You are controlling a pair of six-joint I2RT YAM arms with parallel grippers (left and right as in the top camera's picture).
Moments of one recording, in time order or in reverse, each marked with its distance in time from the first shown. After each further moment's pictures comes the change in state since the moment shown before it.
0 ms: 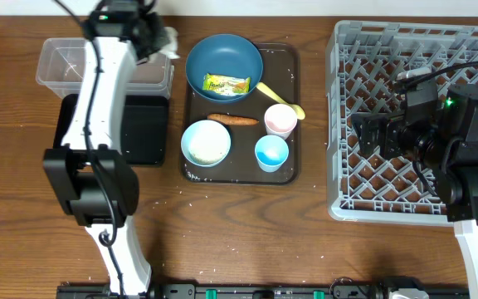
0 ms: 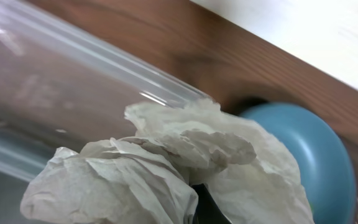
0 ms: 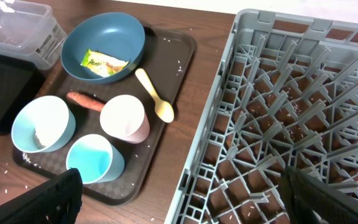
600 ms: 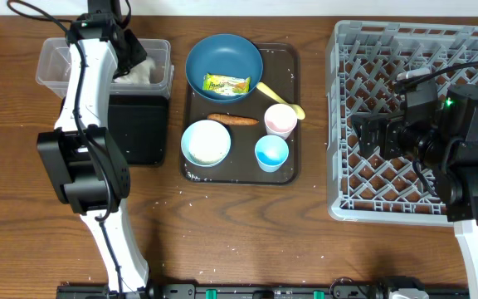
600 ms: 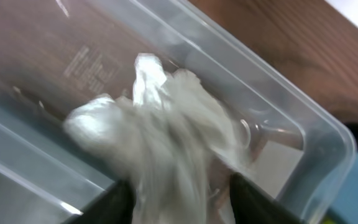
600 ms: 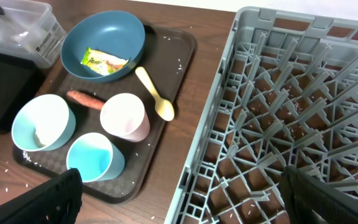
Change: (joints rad) left arm 0.105 0.113 -0.030 0.006 -0.018 -0.033; right arm 0.000 0.000 0.000 -0.006 0.000 0.000
